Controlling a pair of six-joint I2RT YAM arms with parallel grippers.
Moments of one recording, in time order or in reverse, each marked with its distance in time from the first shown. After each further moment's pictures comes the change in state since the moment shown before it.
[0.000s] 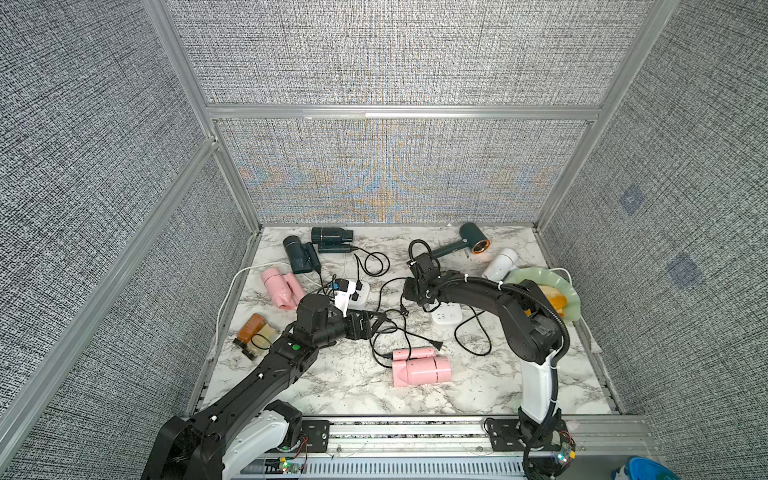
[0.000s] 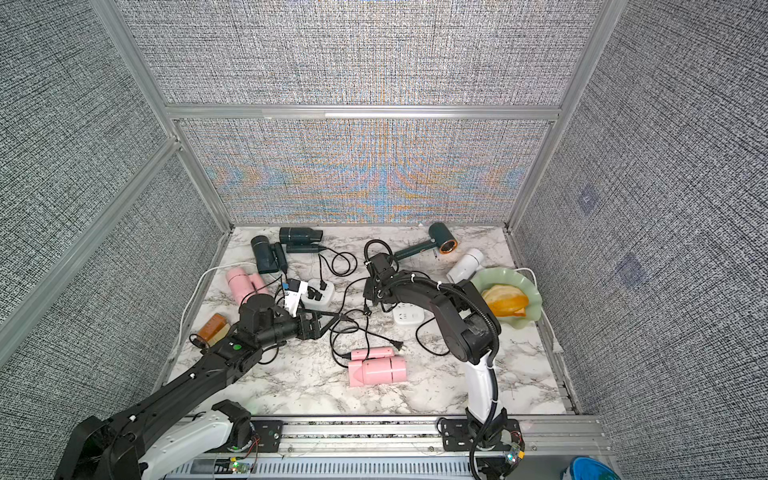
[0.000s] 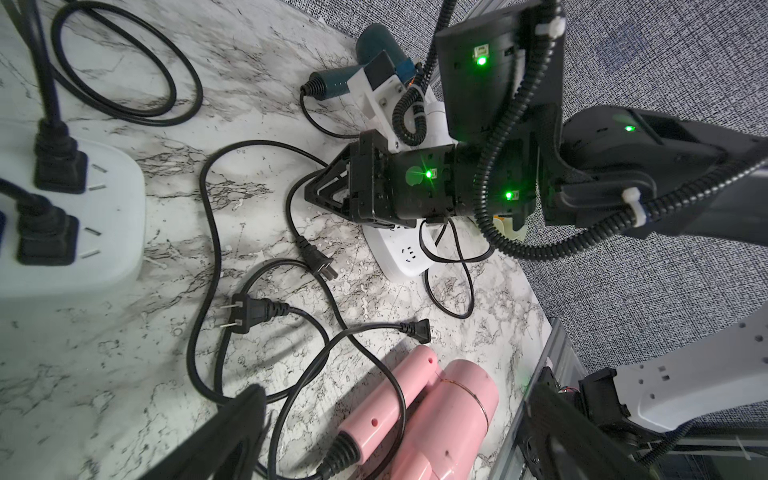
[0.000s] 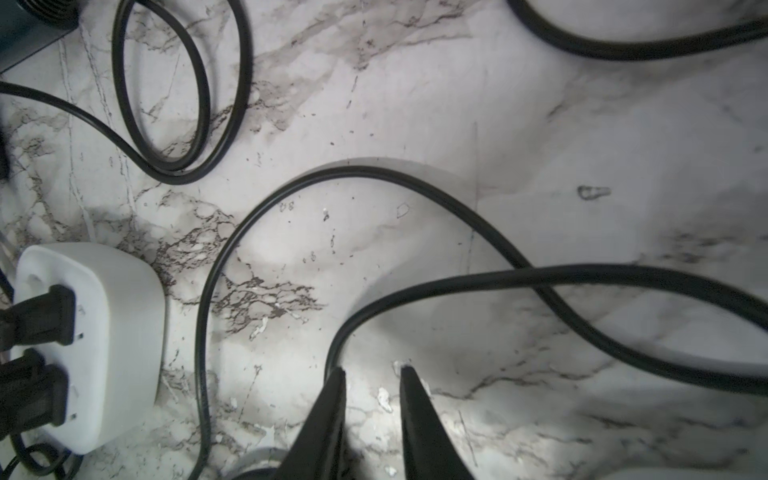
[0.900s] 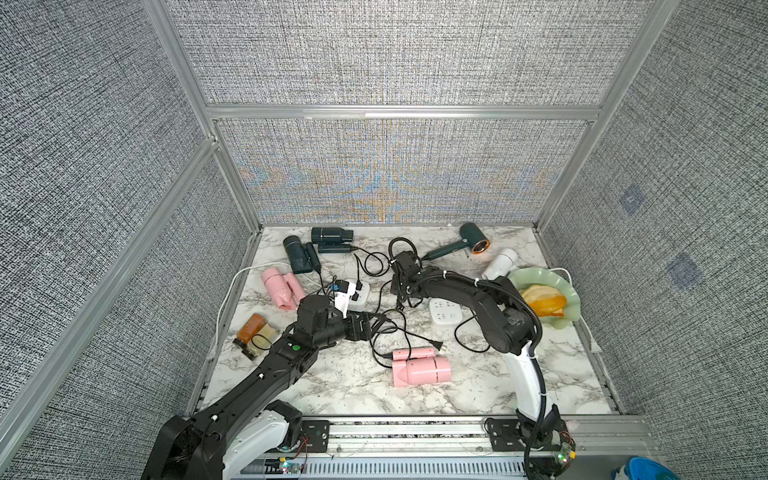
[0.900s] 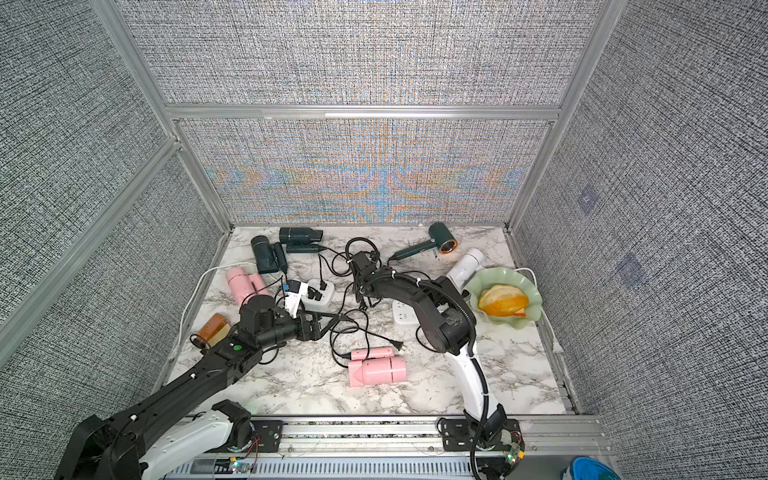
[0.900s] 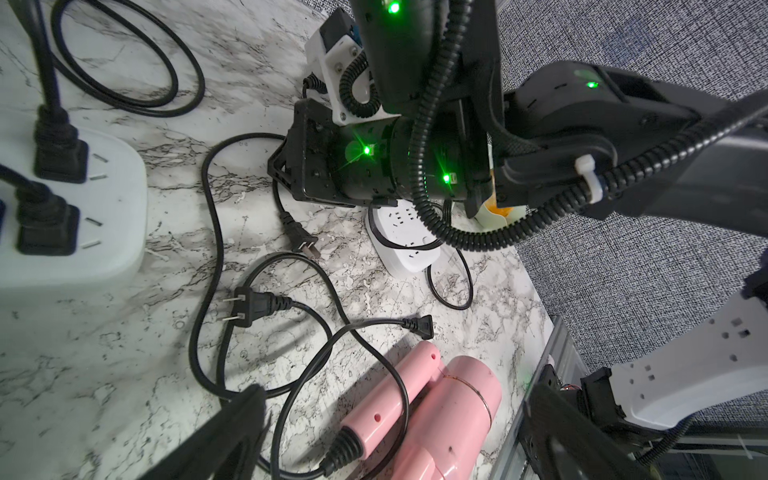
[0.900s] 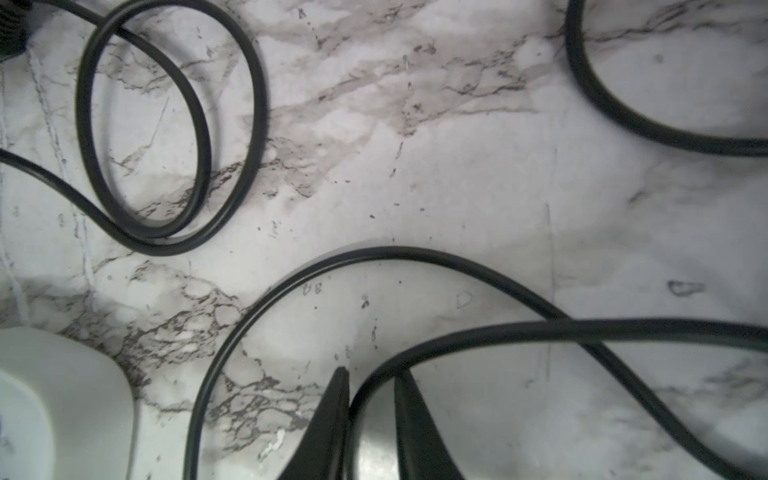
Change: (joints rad) left arm 0.000 0.001 -0.009 0.000 0.000 0.000; right arm 0.056 0.187 0.242 -0.108 0.191 0.011
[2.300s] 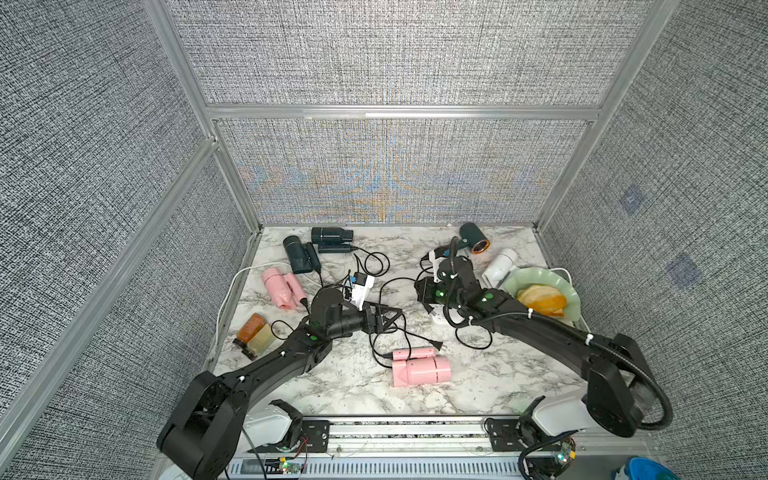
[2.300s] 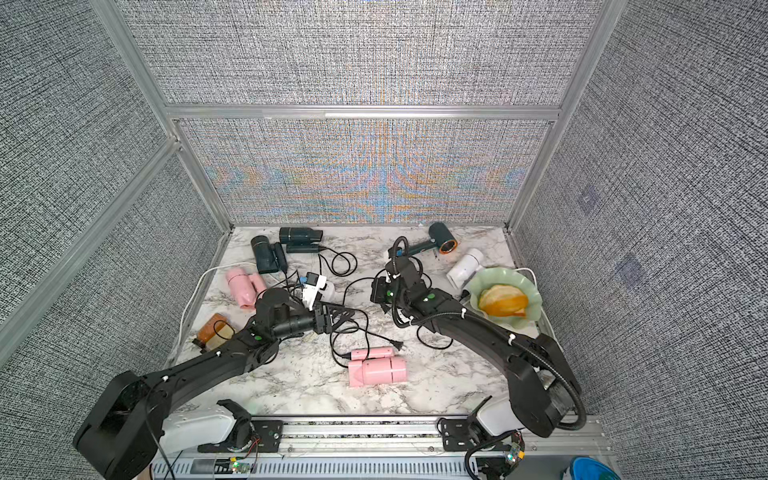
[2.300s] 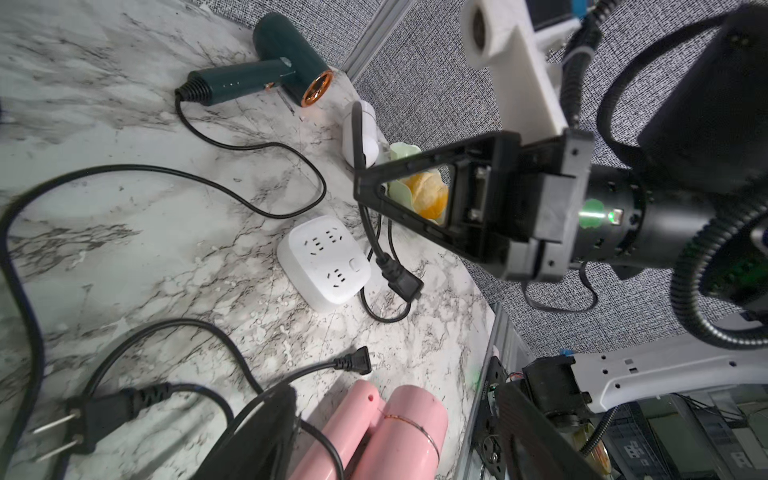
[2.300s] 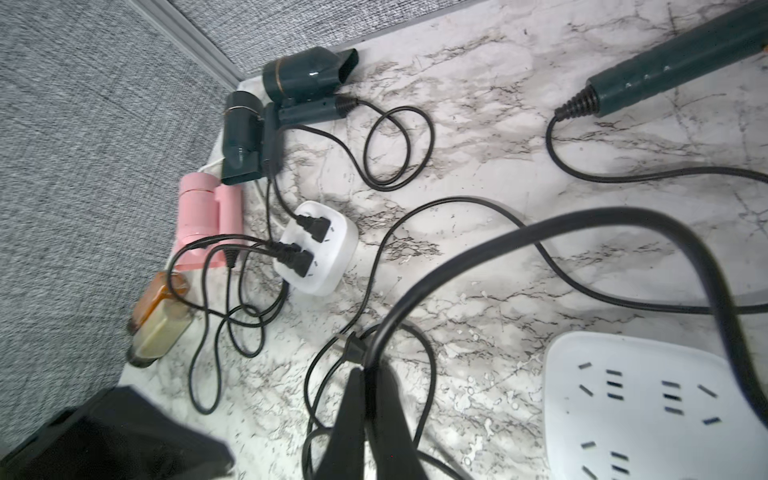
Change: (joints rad) left arm -0.082 0.254 0.055 0.377 0.136 -0.093; right arm -0.012 -0.809 -0.616 0.272 -0.269 -0.134
